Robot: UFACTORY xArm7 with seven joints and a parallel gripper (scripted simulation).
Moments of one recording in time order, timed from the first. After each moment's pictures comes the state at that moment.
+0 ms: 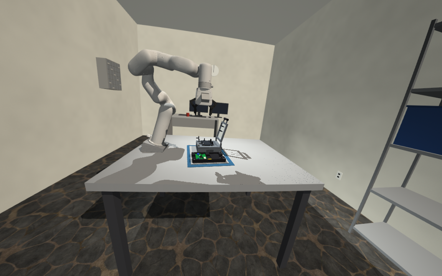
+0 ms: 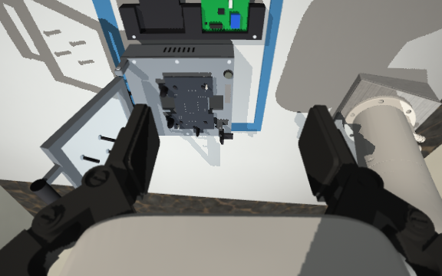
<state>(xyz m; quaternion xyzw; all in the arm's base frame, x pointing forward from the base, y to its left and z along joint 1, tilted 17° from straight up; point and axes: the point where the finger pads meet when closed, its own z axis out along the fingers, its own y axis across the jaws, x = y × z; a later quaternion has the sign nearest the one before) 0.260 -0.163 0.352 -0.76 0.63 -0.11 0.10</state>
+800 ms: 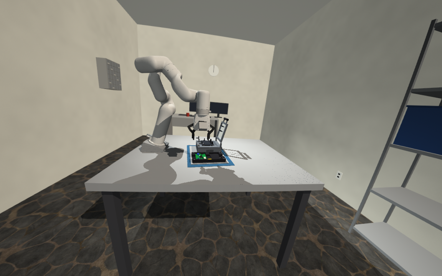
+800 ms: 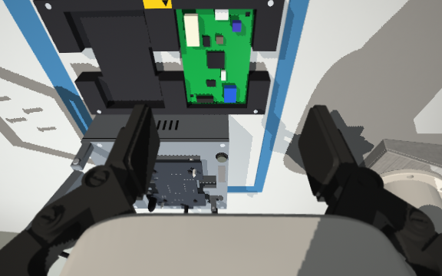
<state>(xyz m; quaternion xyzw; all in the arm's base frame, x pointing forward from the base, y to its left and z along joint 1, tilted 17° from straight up) 0.302 -0.192 0.206 -0.76 0.63 -0.11 0.10</state>
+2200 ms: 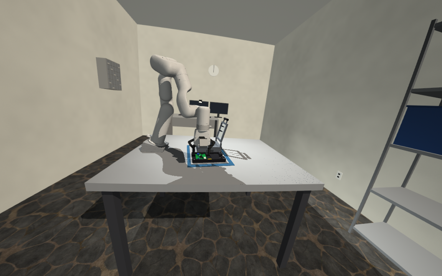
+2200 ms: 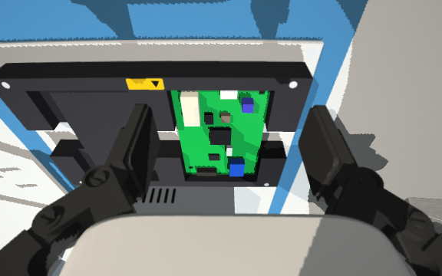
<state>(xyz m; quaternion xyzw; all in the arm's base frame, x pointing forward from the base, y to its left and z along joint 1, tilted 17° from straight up) 0.338 -0.214 0.123 -0.76 0.63 -0.11 0.10</state>
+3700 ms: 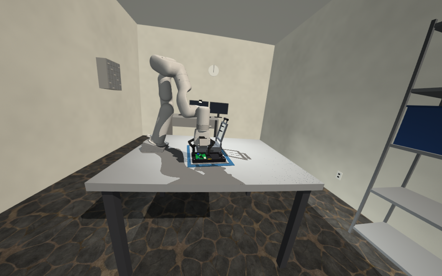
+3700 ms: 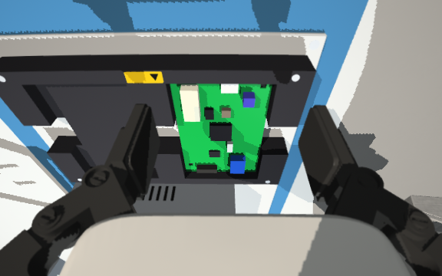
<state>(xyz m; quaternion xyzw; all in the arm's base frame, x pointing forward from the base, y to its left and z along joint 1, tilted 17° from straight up) 0.337 -0.209 0.123 -0.76 0.63 -0.11 0.10</state>
